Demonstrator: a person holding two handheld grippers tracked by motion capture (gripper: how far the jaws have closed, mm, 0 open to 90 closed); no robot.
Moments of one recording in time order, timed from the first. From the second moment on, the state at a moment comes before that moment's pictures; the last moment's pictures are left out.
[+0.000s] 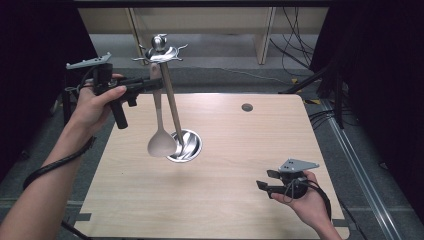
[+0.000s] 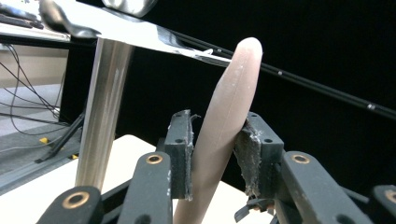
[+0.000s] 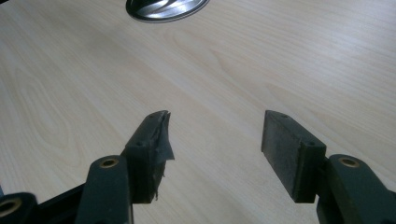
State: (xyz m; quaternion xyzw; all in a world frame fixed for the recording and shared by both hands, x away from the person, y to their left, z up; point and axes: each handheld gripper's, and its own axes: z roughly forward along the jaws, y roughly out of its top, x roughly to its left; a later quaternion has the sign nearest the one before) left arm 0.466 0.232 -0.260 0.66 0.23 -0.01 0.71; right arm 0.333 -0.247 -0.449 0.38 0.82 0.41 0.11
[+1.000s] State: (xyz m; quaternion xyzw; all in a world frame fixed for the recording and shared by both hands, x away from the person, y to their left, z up) left arm 0.442 0.233 -0.255 0.67 0.29 0.14 0.67; right arm 0.330 -0.248 -0.450 0.39 0.82 0.40 0.11
